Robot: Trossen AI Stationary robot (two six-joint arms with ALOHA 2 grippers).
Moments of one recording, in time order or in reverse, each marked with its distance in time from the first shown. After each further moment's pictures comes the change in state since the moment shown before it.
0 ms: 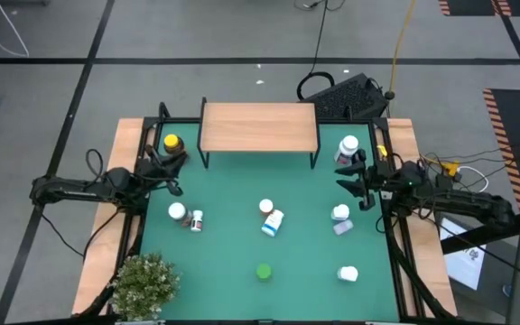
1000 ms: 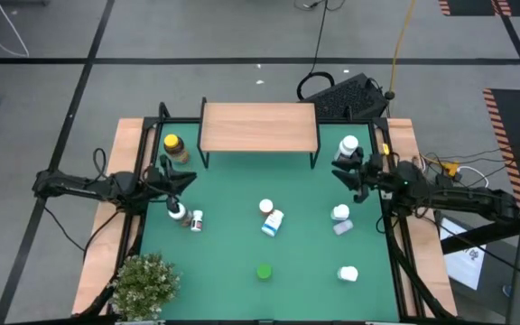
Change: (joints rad) left arm -0.102 -0.001 0.000 -0.165 0.191 -0.206; right arm 0.018 0.116 0.000 0.125 0.186 0.132
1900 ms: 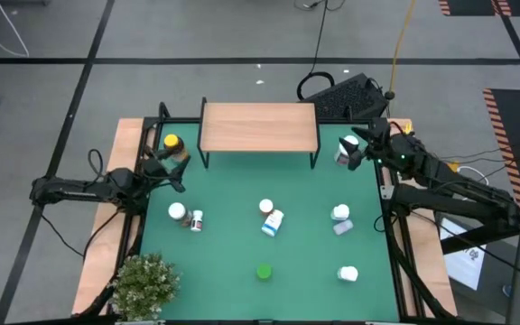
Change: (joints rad) left arm 0.116 0.001 0.000 0.096 -0.301 0.275; right arm -0.169 0.102 0.501 -0.958 0.412 -0.105
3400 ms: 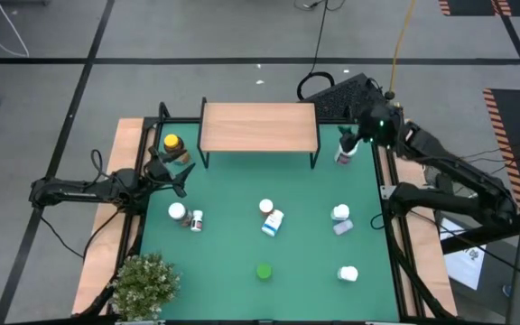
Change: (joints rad) left arm 0.018 0.000 0.000 -0.122 0.110 0.003; right arm -0.271 0.359 0.313 -0.275 -0.129 -0.165
